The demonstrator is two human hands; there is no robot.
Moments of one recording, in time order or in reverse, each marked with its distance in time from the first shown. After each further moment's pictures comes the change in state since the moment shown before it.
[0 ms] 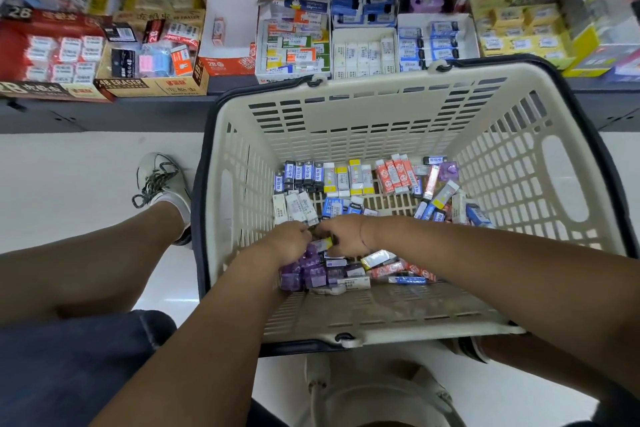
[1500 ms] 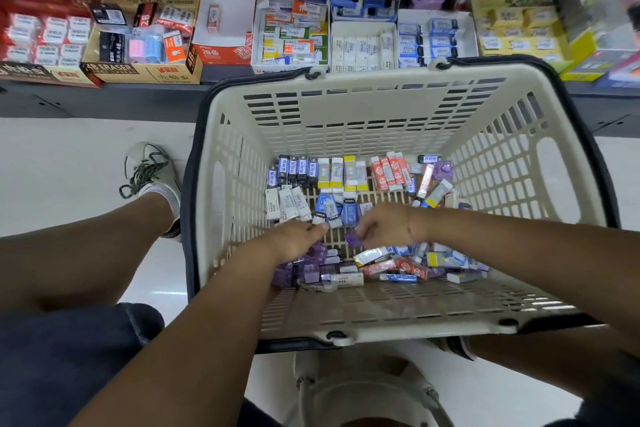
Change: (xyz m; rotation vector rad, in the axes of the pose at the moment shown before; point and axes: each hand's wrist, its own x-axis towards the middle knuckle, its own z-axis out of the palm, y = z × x) left_hand -0.003 0.012 0.008 0.113 -0.106 -0.005; right_hand -0.052 0.046 -0.010 0.193 0.064 0.119
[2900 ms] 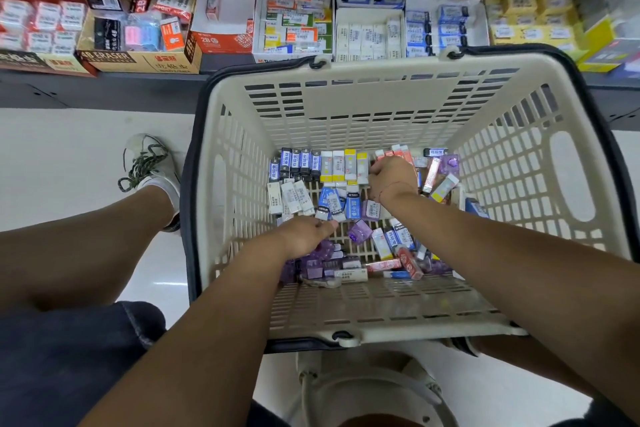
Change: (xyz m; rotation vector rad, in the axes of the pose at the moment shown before) left_hand -0.007 0.011 0.000 -0.044 -0.064 0.036; right_hand 0.064 0.005 -0.014 0.327 0.734 0.417
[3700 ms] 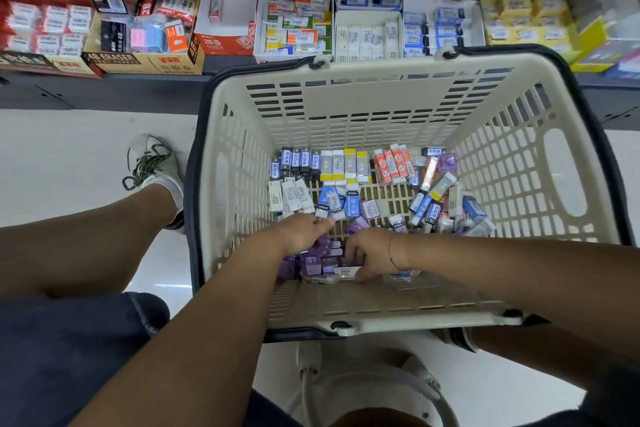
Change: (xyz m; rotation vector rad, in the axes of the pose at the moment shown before) left_hand 0.012 -0.011 0.004 0.060 0.042 -0.001; right_hand -0.089 0.019 0.003 -0.415 -0.810 -0.455
